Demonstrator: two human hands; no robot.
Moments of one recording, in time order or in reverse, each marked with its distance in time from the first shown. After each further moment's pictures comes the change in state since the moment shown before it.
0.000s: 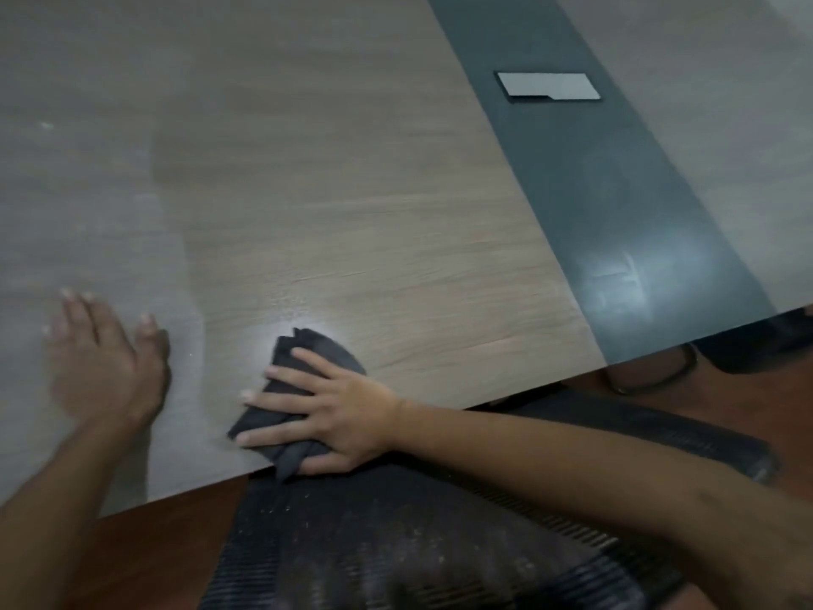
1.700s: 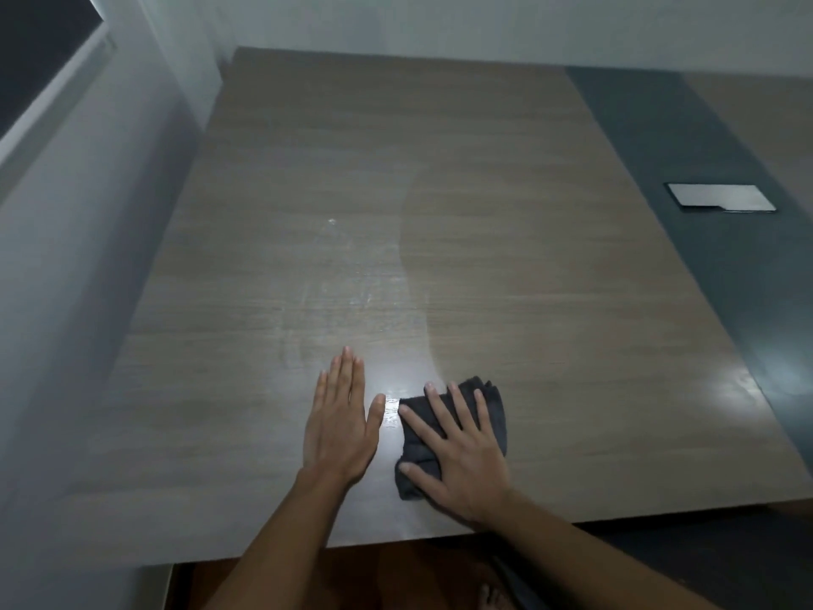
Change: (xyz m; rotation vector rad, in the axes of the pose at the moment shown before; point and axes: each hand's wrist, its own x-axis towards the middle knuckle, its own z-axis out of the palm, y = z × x) left_hand 0.013 -0.061 -0.054 0.025 -0.414 0.240; right_hand 0.143 -0.064 -0.018 0.221 0.013 0.673
